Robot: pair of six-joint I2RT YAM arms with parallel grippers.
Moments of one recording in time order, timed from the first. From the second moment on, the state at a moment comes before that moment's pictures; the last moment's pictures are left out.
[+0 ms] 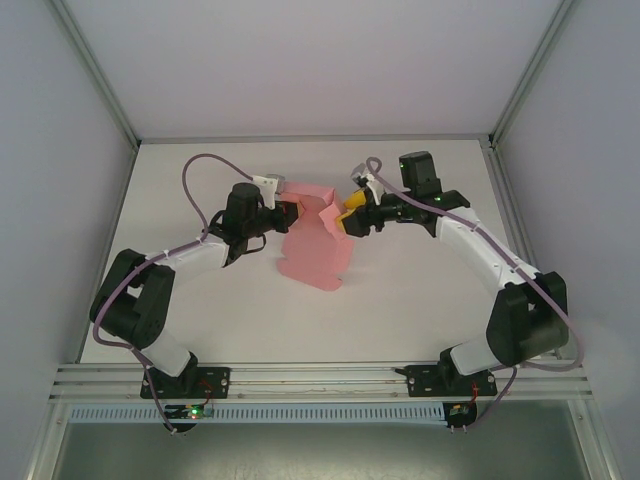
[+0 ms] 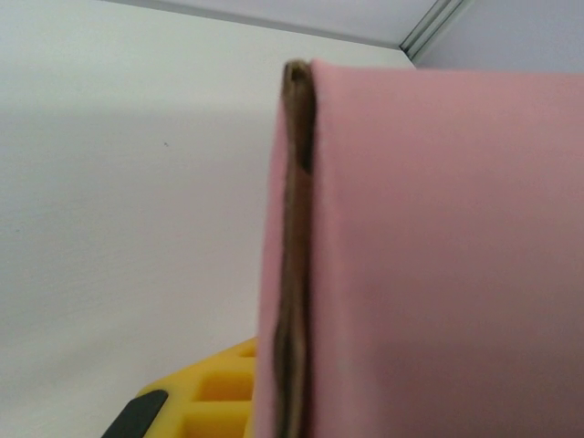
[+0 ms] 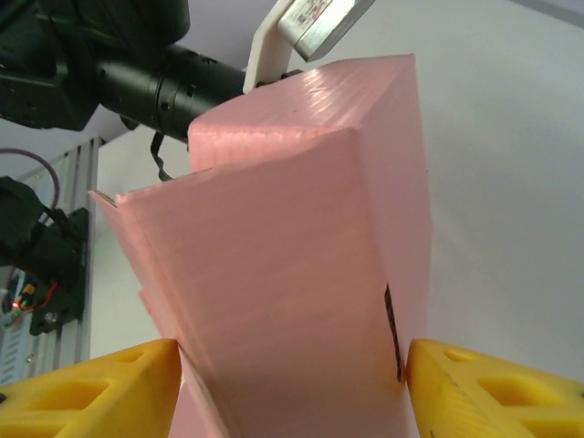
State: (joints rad) left arm -0.39 1.61 0.87 0.30 0.39 -0.40; right arm 0.32 1.47 1.17 -0.45 -0.90 -0.29
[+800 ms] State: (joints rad) left arm -0.43 1.61 0.94 0.19 0.19 -0.42; right arm 0.69 1.49 1.18 -0.30 0.15 -0.13
